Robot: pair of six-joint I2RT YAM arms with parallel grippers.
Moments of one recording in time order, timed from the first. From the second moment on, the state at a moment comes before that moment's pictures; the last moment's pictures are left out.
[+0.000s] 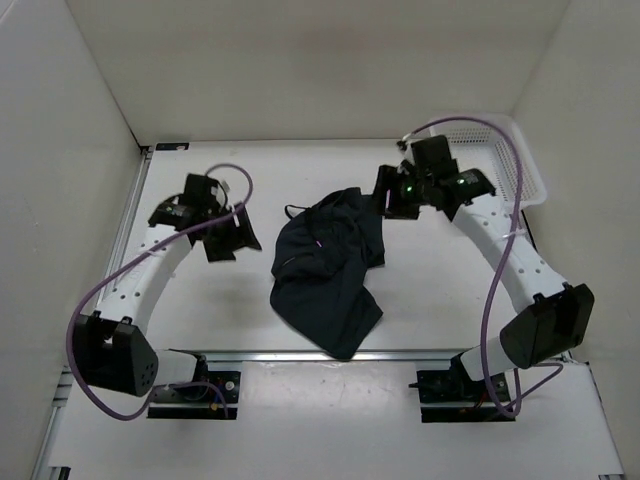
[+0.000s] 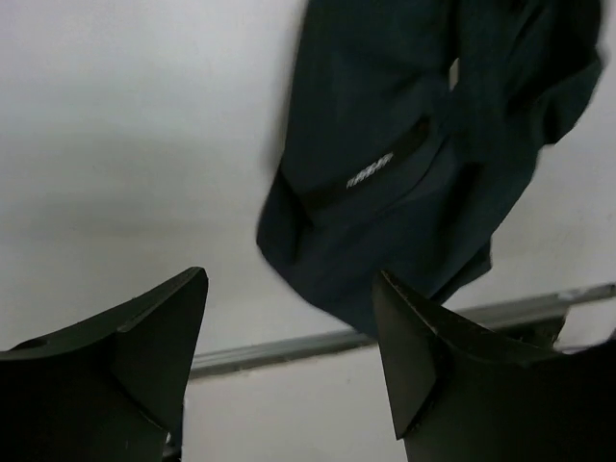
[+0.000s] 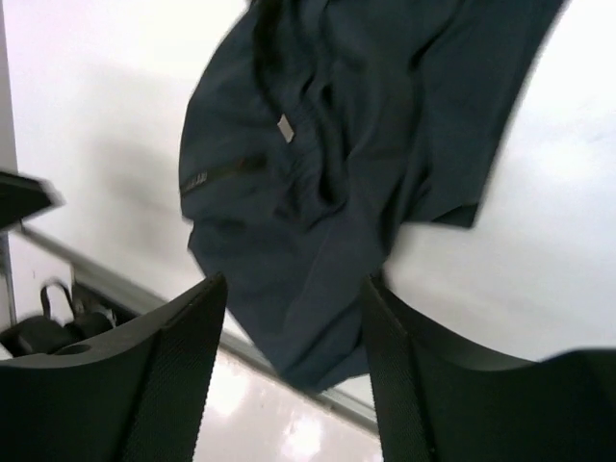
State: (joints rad) left arm -0.18 1.32 1.25 -0.91 0.20 -0.47; right arm 0.39 1.50 1.53 -0.86 -0.28 0.42
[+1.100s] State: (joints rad) left arm -0.47 1.77 1.76 -0.81 0.27 -0.51; right arm 0.15 1.40 1.42 -0.84 -0.24 0.48
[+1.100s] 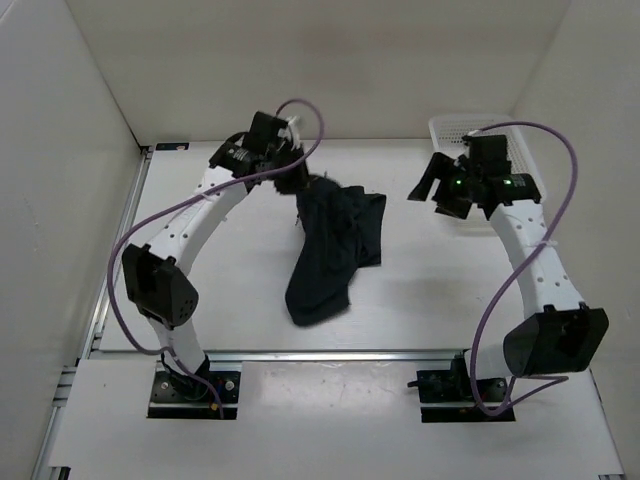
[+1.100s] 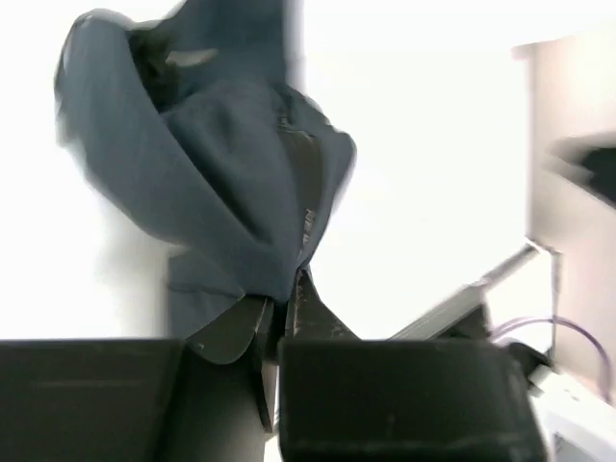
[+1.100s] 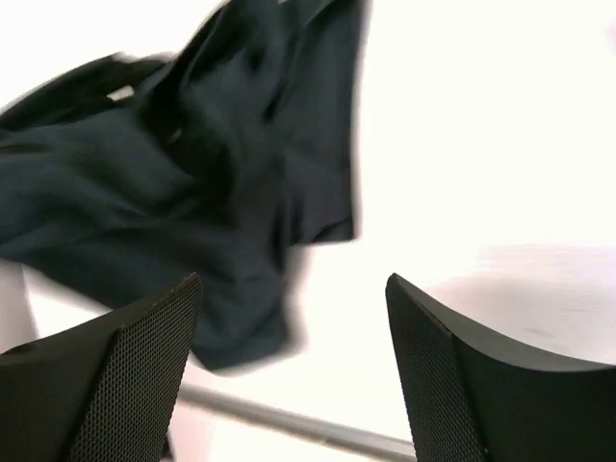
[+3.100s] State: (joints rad) left arm -0.34 1.82 1.37 -0.82 0.19 -0.68; right arm -0.03 1.63 0.98 -0.61 -0.34 0.59
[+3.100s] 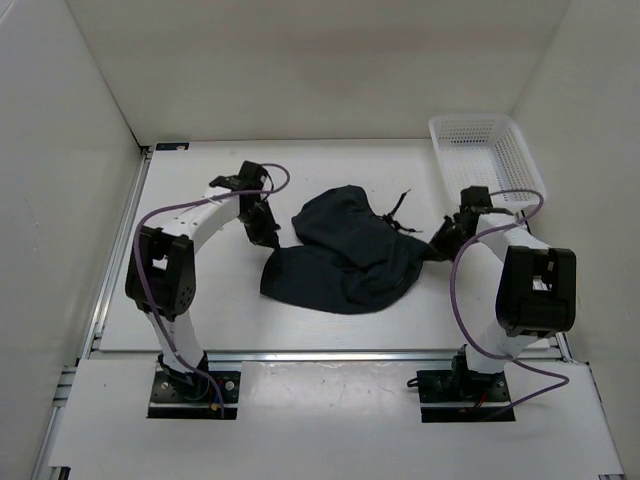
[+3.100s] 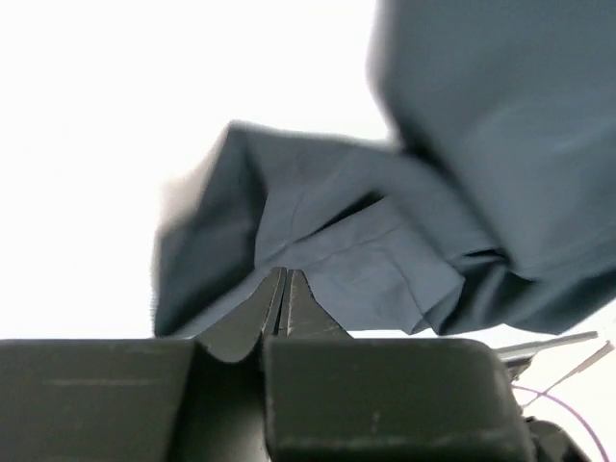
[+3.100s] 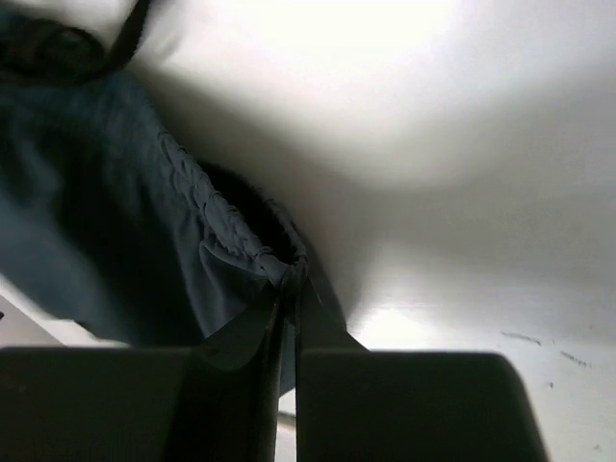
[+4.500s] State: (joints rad) left arm -0.57 2.06 1.59 -0.92 0.13 -0.58; right arm 0.02 1.51 0.92 -0.65 -0.22 0.55
